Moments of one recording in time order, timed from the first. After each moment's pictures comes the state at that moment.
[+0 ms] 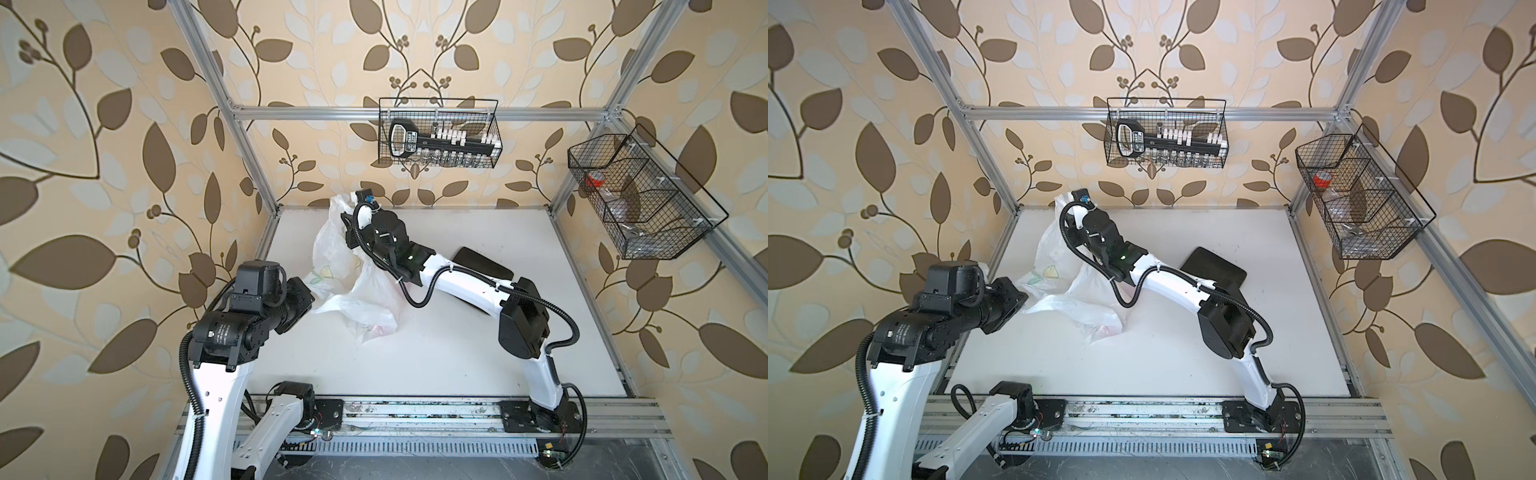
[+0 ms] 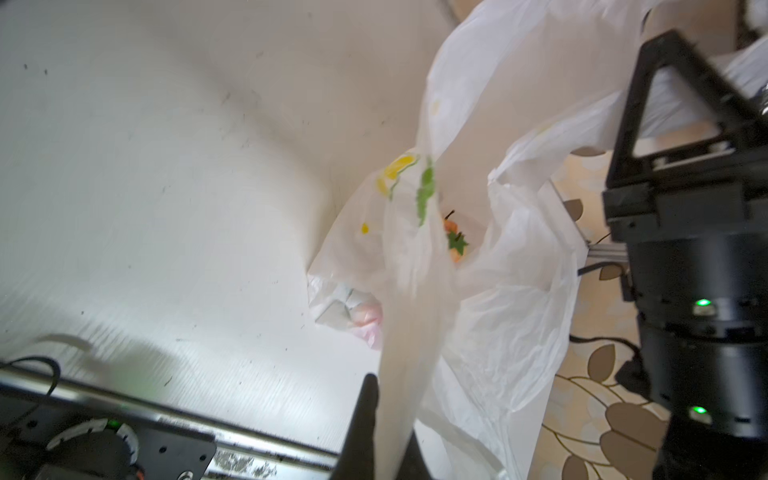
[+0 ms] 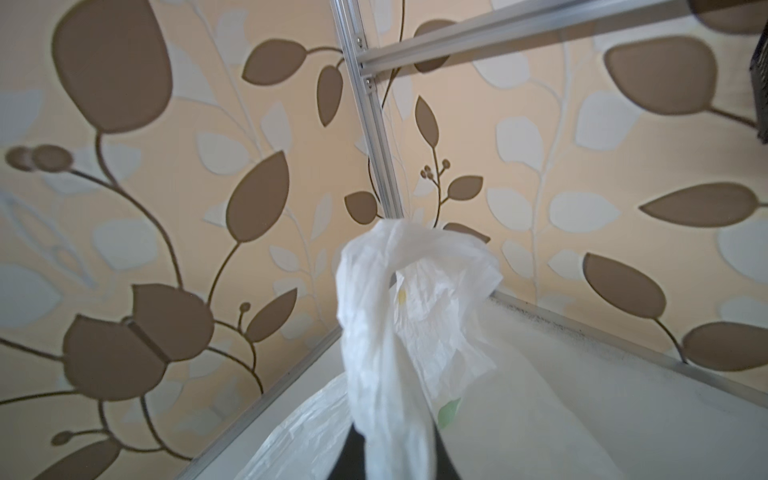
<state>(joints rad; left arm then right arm) -0.07 0.84 1.32 -1.26 0.10 -0.87 0.89 2.12 1.90 0.20 0.20 0.23</state>
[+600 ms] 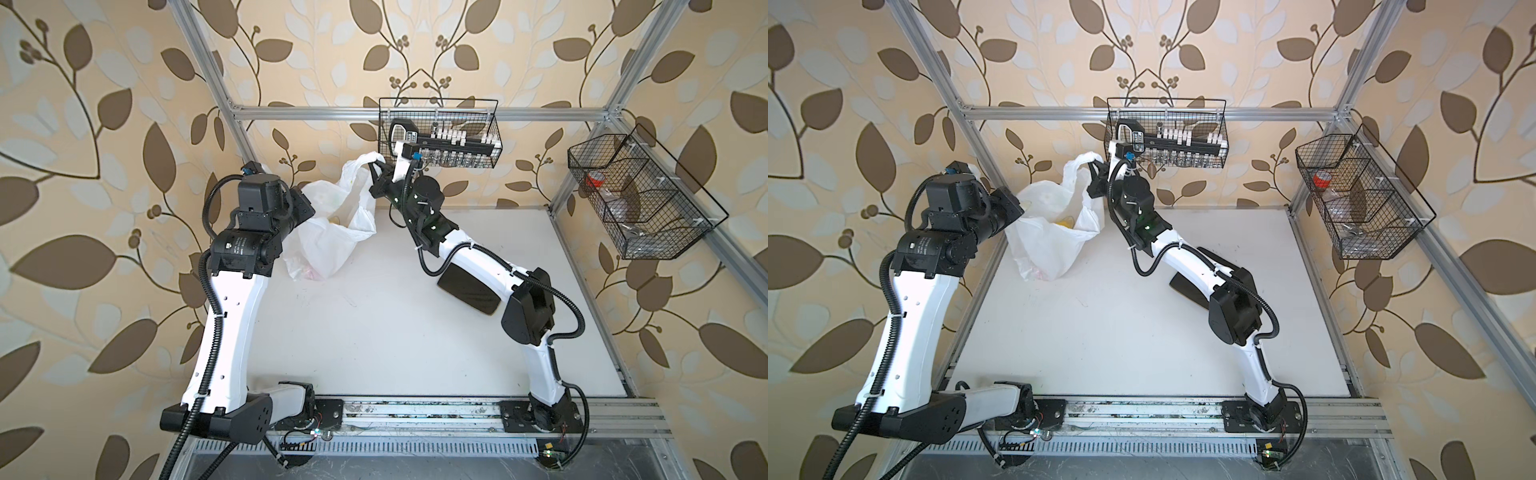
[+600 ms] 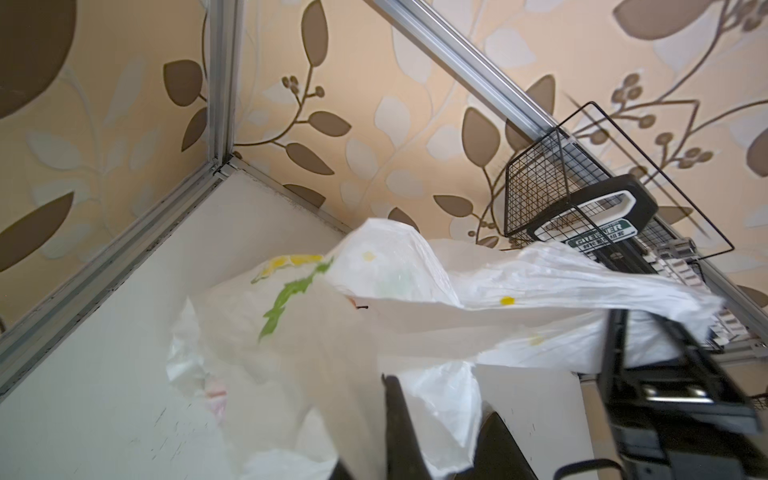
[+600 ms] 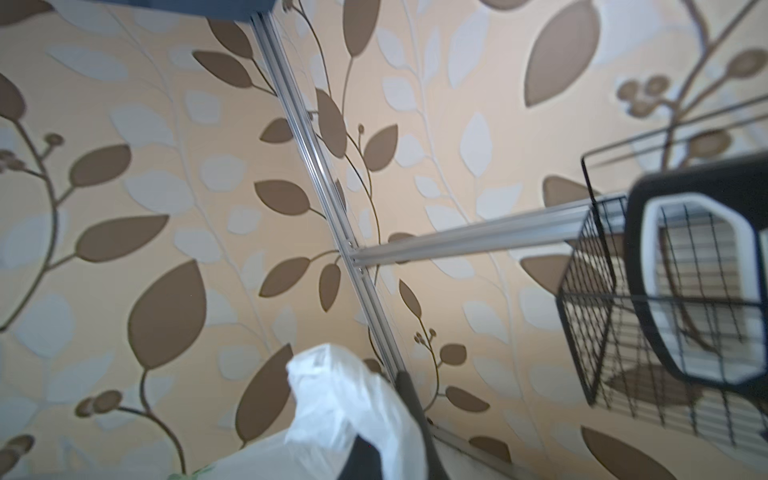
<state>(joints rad) -0.07 1.24 1.68 -0.83 -0.04 -0.62 0.70 2.10 1.91 0.45 0.07 0.37</state>
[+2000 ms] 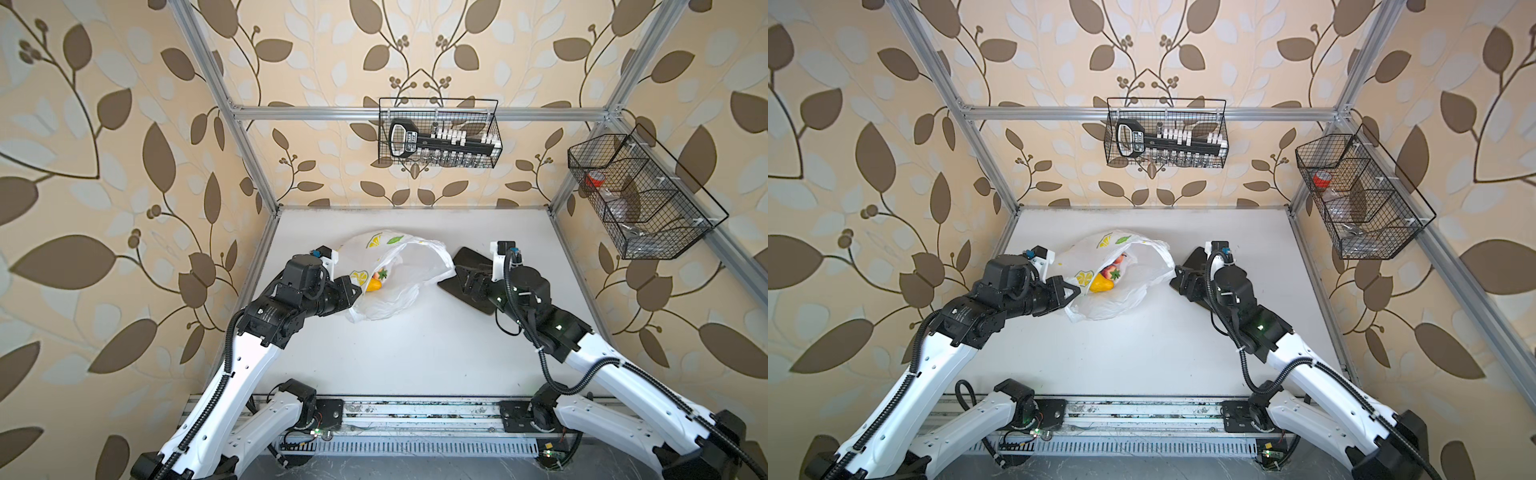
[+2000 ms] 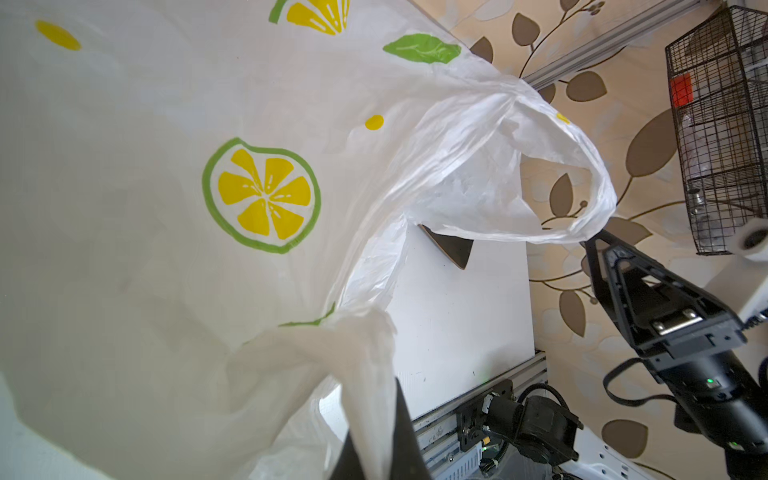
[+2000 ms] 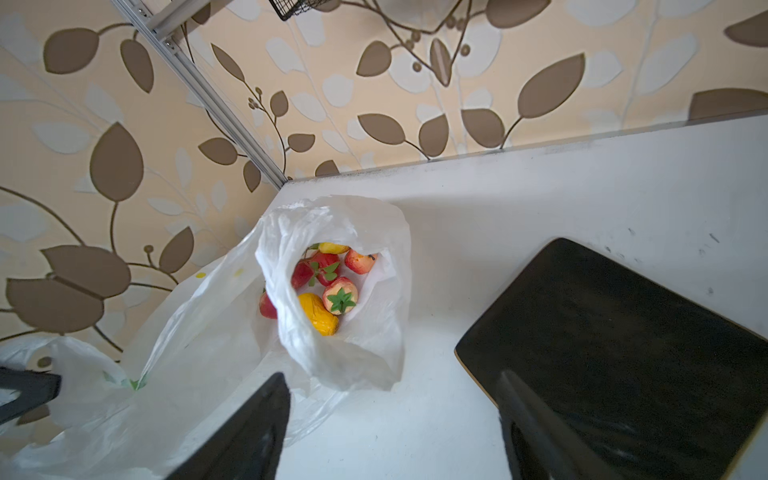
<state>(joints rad) -0.34 0.86 1.02 -0.85 0.34 -0.69 0.62 0.86 0.76 -0.21 0.20 0.45</state>
